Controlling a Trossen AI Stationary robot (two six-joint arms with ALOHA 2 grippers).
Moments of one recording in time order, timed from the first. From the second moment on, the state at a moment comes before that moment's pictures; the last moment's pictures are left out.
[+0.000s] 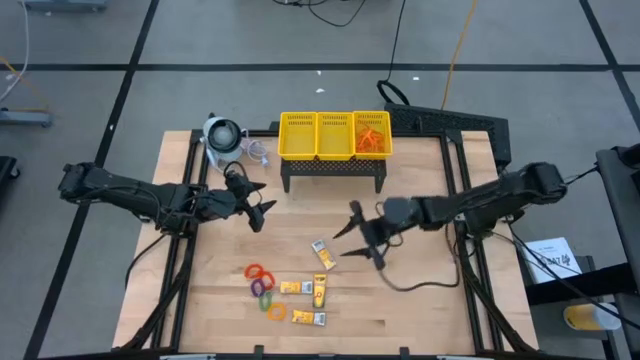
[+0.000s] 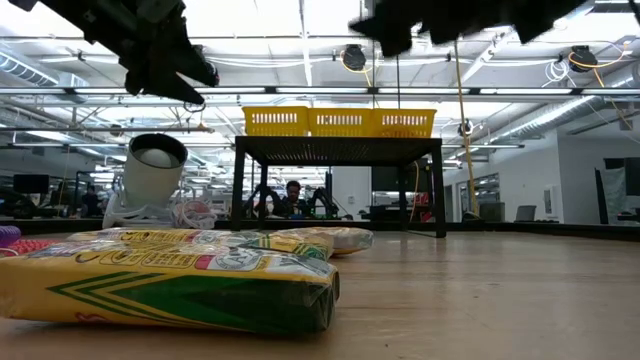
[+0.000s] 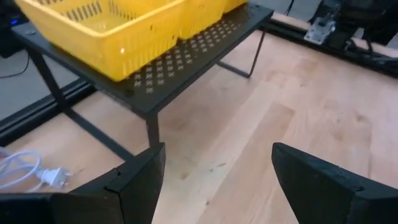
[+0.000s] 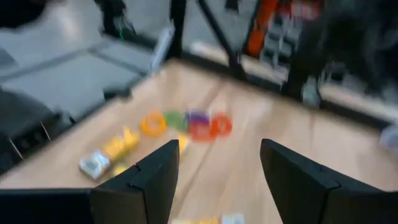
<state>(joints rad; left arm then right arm) -0.15 0.93 0.63 -0.26 -0.57 -0.46 0.16 1.39 0.76 0.36 -0.19 -0.22</state>
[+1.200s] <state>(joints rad) -0.21 1.87 0.63 0.77 -0.10 0.10 0.25 1.29 0.76 0.31 0.05 -0.23</state>
